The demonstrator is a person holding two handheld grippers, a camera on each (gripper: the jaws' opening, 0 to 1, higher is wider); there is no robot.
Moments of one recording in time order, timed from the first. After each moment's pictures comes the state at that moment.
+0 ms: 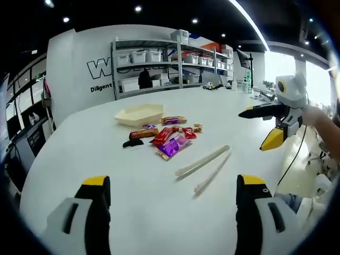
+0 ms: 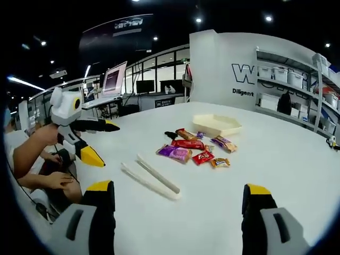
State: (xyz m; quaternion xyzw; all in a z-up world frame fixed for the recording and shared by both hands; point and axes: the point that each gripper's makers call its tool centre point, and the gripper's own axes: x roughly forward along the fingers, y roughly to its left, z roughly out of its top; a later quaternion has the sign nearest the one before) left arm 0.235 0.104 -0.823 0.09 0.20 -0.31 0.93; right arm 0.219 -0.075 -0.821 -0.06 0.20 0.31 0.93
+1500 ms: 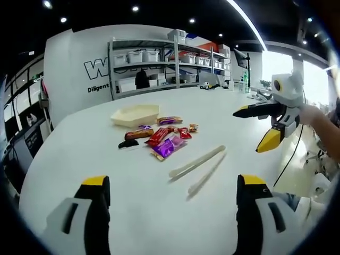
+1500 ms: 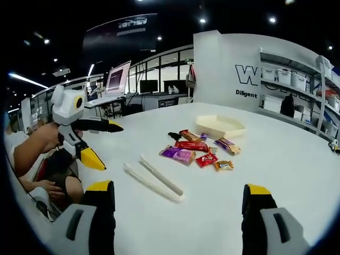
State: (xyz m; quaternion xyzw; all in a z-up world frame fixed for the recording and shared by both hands) left arm 0.230 0.096 -0.822 0.09 0.20 -0.32 0.92; right arm 0.219 -0.068 -0.818 -0.07 0.19 0.32 0.92
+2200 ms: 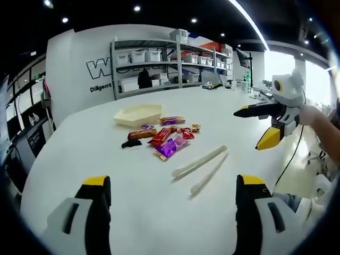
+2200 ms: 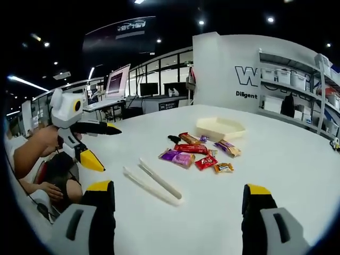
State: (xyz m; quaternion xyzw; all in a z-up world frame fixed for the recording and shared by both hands) left arm 0.230 0.101 -0.819 0.09 0.20 -0.31 0.93; right arm 0.223 -0.068 -0.816 -0.05 0.19 0.33 0.93
